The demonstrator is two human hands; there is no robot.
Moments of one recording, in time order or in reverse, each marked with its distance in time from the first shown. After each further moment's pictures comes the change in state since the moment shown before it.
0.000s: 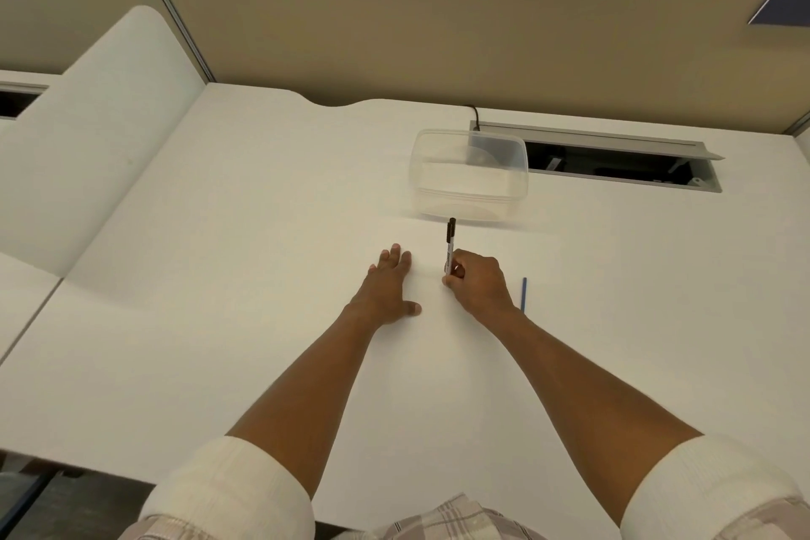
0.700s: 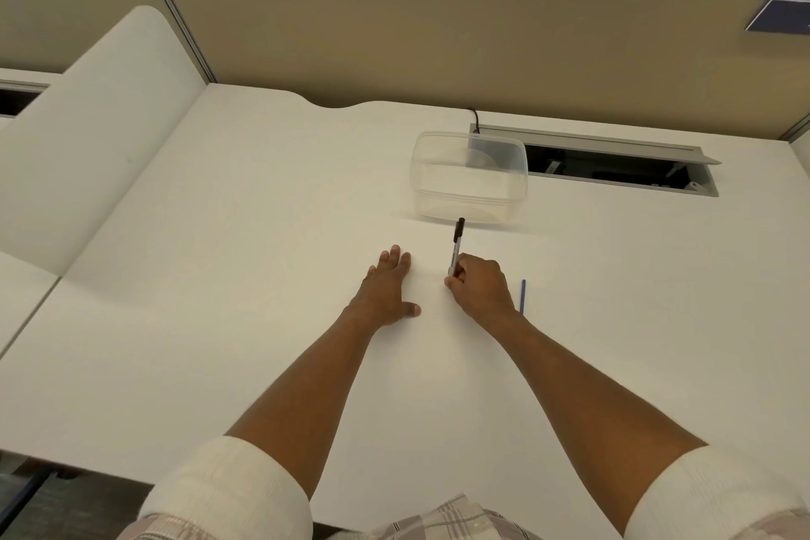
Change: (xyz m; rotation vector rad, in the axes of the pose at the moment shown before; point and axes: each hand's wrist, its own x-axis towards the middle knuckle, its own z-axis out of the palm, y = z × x) left_hand 0.000 -0.002 0.001 -0.005 0.003 -0.008; right_hand -0.004 0.003 0.000 -0.104 0.000 0.024
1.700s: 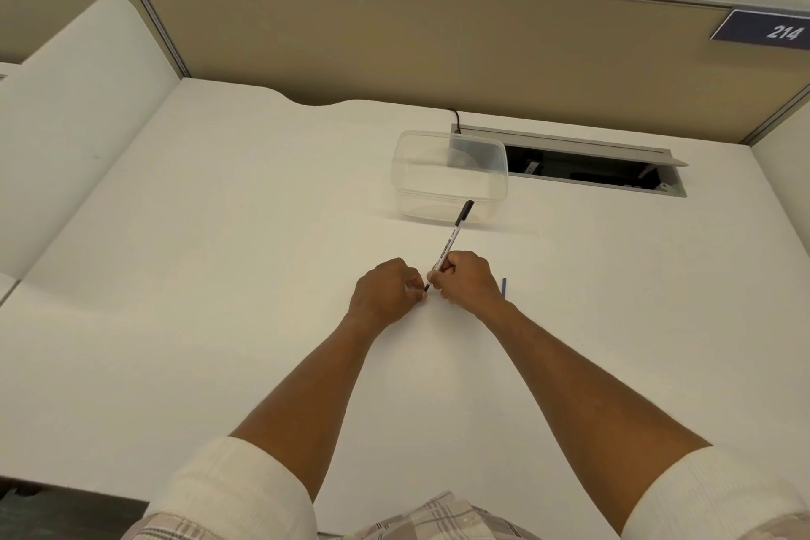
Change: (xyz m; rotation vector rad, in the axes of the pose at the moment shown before) left_hand -0.003 0.031 0.008 -0.113 0.198 0.054; right_hand 0.000 -0.010 -0.019 0.198 -0.079 0.132
